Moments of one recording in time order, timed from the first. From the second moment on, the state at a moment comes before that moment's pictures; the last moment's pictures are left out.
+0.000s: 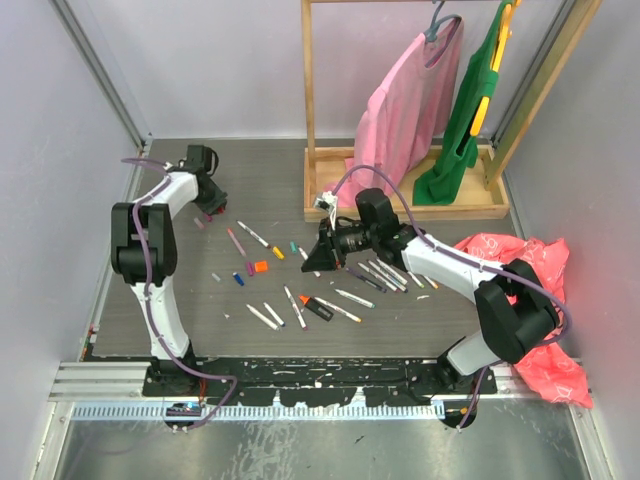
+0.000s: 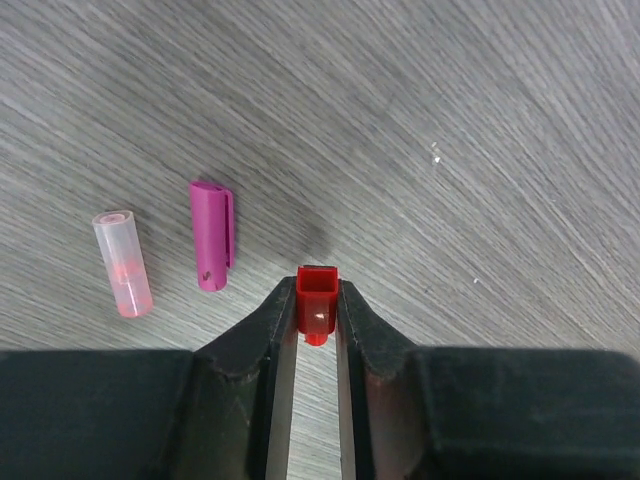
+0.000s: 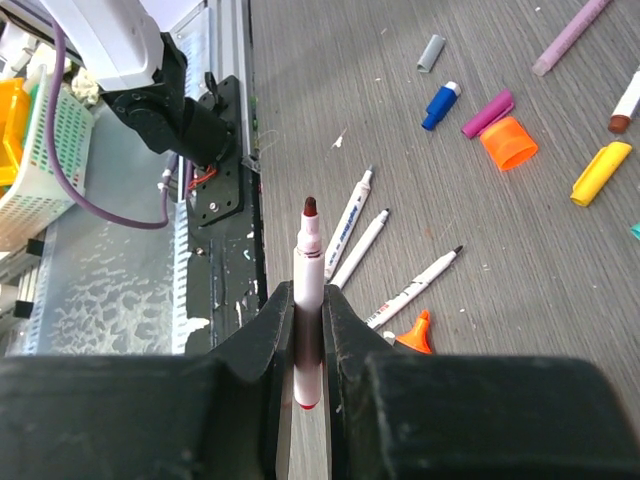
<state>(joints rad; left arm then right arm) -0.04 2.04 1.51 -0.54 -0.15 -0.77 0.62 1.49 0.91 0.10 -0.95 0.18</state>
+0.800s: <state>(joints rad) -0.04 1.89 1.42 -0.55 -0.10 -0.73 0.70 1.66 1.15 -0.13 -0.64 -0.05</state>
